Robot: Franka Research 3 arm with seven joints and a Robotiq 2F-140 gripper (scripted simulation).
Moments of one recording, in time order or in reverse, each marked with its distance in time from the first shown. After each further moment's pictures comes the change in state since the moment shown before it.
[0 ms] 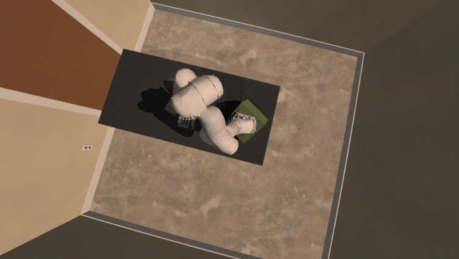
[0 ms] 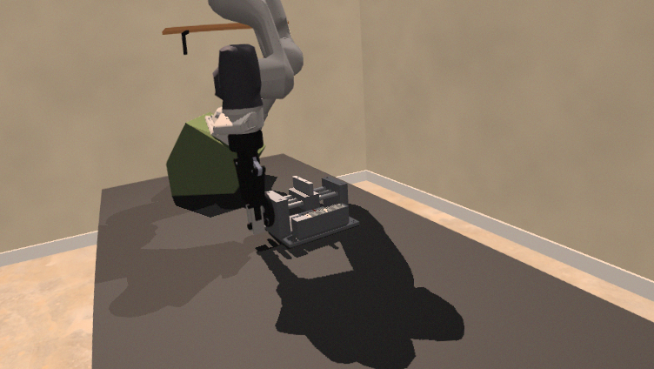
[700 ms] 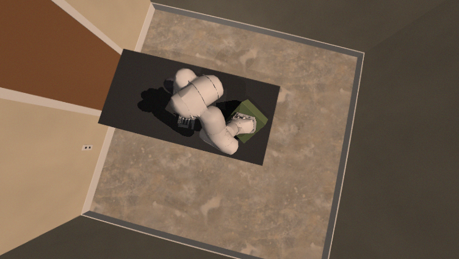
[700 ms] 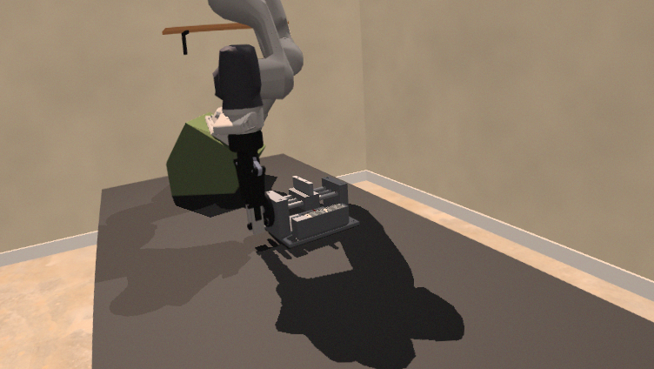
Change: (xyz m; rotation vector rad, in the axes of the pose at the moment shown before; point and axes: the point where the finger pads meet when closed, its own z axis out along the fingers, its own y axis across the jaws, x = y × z) arm 0.000 0.001 0.000 0.002 0.002 -0.003
